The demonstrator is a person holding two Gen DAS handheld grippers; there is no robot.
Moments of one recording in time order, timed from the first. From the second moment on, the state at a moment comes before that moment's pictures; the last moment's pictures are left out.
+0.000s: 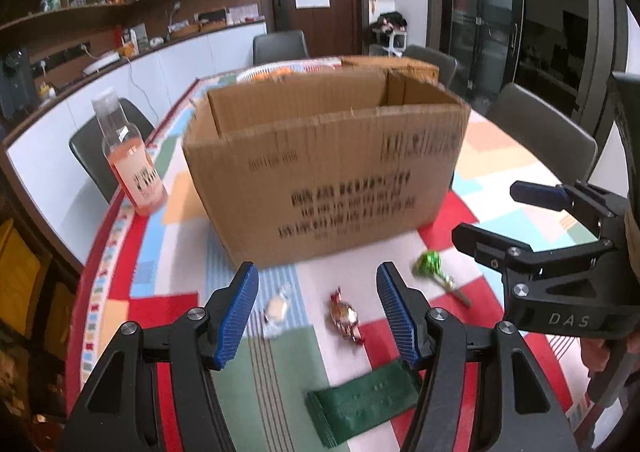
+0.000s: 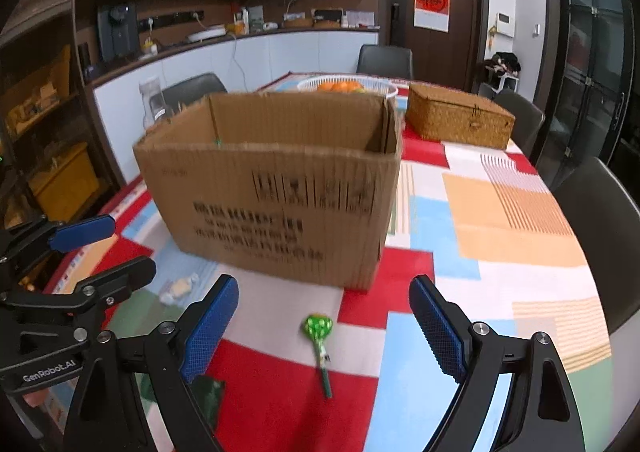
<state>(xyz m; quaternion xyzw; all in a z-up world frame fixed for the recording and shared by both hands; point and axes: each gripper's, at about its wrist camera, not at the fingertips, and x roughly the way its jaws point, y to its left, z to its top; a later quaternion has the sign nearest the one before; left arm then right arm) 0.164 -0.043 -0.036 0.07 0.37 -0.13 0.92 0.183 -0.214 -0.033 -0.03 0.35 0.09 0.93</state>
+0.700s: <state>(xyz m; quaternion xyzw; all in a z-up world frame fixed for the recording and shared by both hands) 0.199 -0.053 -0.113 0.05 0.48 -0.15 0.87 0.208 -0.219 -0.105 0.00 0.46 0.09 0.88</state>
